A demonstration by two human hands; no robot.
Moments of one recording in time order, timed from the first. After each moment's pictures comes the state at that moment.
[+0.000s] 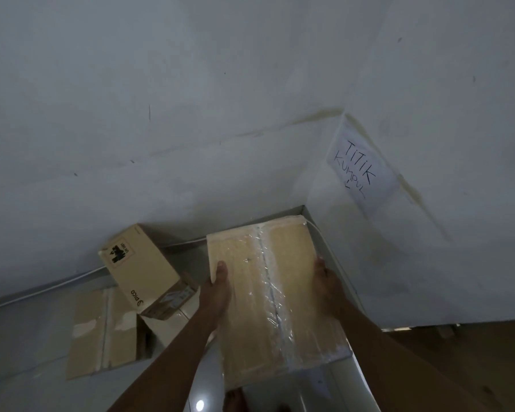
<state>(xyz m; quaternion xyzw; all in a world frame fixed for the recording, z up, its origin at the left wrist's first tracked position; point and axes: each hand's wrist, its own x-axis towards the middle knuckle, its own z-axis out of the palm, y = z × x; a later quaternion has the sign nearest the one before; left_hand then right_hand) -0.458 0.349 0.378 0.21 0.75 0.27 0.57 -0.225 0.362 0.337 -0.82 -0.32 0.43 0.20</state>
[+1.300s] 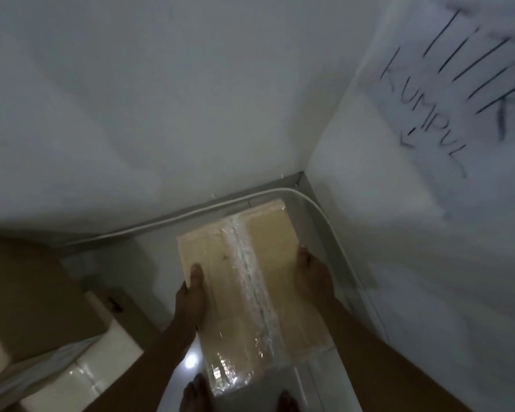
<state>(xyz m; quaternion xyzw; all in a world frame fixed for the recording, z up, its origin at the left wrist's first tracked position) -0.359 0.536 0.013 0.12 0.77 0.26 0.57 -0.134 0.560 -0.013 -0.81 -0.42 0.37 0.18</state>
